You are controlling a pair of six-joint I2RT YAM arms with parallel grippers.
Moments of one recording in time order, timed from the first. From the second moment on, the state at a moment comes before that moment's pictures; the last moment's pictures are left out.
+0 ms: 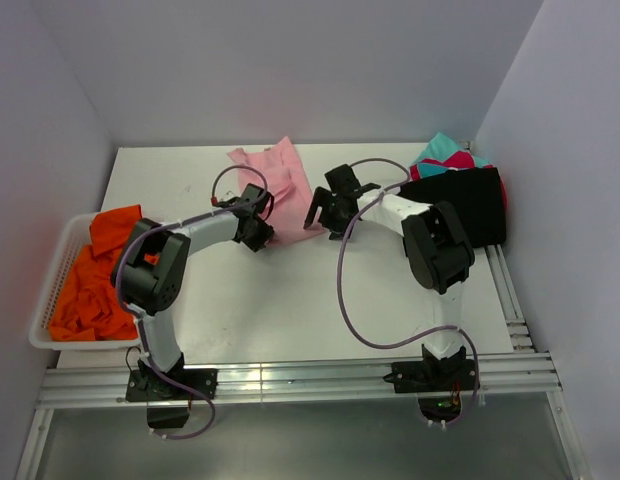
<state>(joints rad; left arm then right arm) -0.50 1.89 1.20 -0.42 -0.20 -1.25 0.47 2.02 1.40 -0.41 -0.13 0.80</state>
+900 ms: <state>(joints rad) -0.44 1.87 1.11 -0.23 -0.18 -1.16 0.47 2.15 1.51 -0.30 -0.14 0.83</state>
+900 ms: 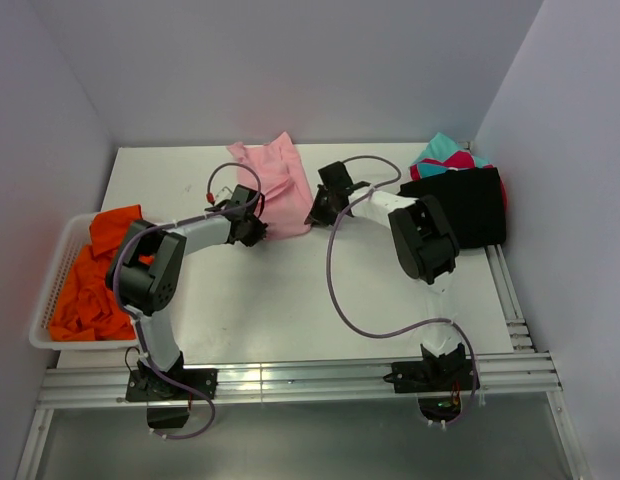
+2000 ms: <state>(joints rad) -0.53 1.35 1.28 -0.88 0.09 -0.85 0.54 1.13 0.99 -0.64 -0.11 0.91</state>
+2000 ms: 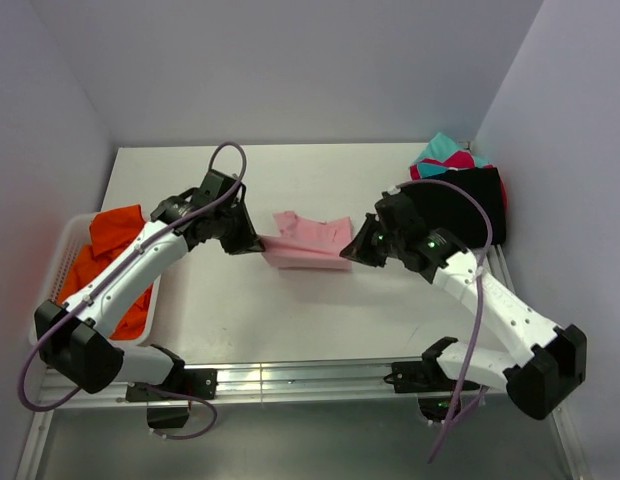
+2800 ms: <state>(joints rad) -0.55 1.08 1.12 -0.89 0.39 -0.79 0.68 0.72 0.93 -0.92 -0.05 1.13</state>
